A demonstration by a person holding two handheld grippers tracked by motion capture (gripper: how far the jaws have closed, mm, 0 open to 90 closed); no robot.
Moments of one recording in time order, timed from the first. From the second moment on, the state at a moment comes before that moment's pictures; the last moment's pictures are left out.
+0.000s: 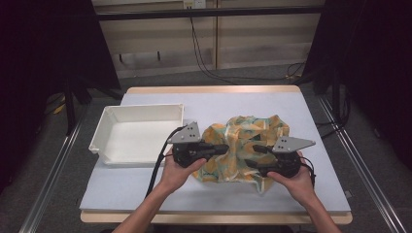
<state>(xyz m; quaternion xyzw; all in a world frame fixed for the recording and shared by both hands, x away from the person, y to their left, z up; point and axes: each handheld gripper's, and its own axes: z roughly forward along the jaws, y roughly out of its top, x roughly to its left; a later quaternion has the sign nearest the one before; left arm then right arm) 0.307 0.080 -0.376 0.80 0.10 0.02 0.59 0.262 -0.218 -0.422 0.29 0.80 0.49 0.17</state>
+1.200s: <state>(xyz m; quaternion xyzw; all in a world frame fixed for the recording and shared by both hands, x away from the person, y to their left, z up) 0.288 0.066 -0.343 0.80 0.06 0.04 0.60 0.258 -0.220 -0.432 0.29 0.81 0.50 0.13</state>
